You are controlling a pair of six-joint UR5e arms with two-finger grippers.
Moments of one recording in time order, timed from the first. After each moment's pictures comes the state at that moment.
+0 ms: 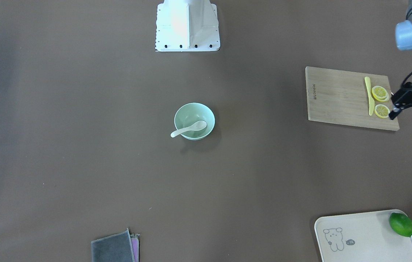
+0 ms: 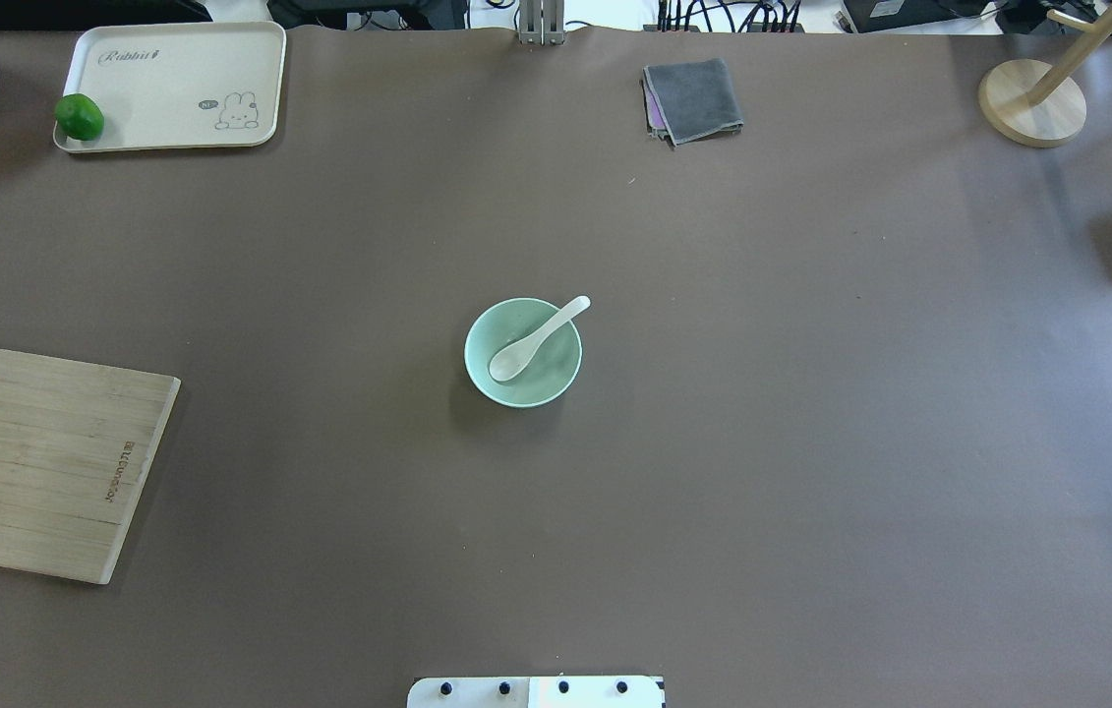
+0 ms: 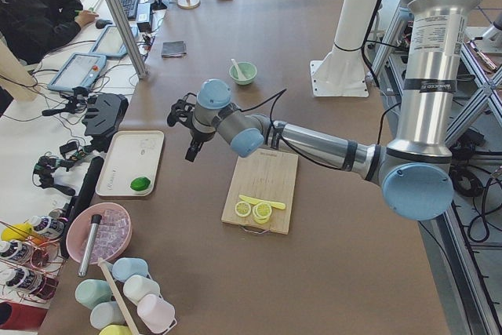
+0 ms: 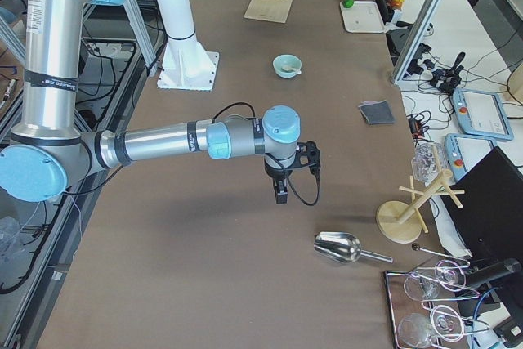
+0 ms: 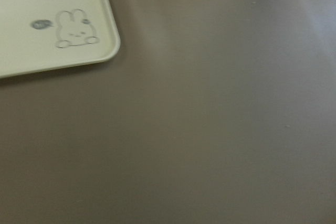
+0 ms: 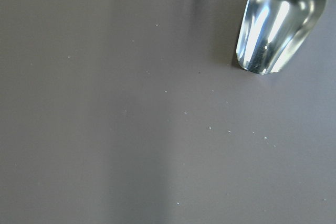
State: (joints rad) left arm -1.36 -1.60 -1.74 -2.11 -2.29 -0.36; right arm 1.51 -1.73 1.89 -1.60 2.39 -0.03
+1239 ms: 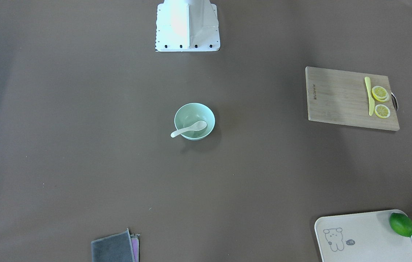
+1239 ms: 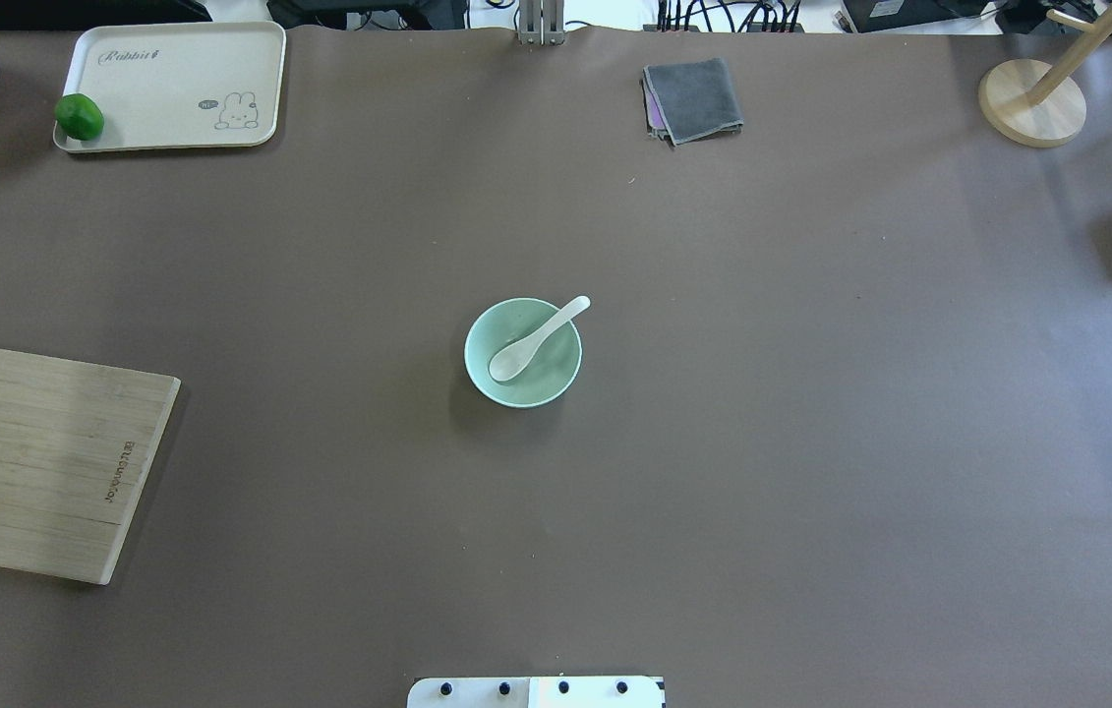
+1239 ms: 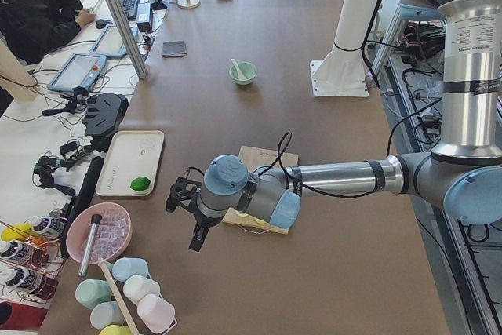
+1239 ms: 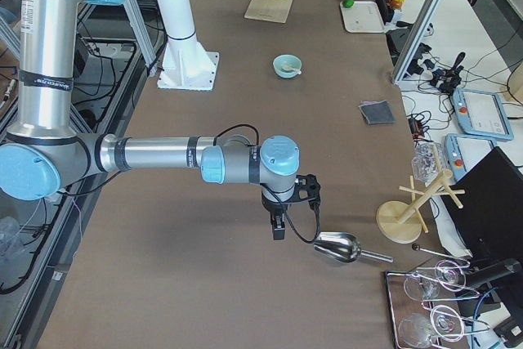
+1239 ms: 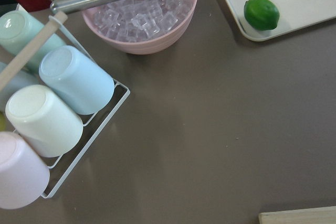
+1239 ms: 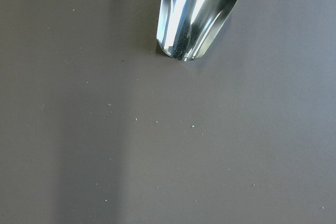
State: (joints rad) left arm -1.63 -1.50 -1.58 -2.00 -2.32 -0.03; right arm 1.56 -1.71 1.77 -1.59 2.29 -0.08
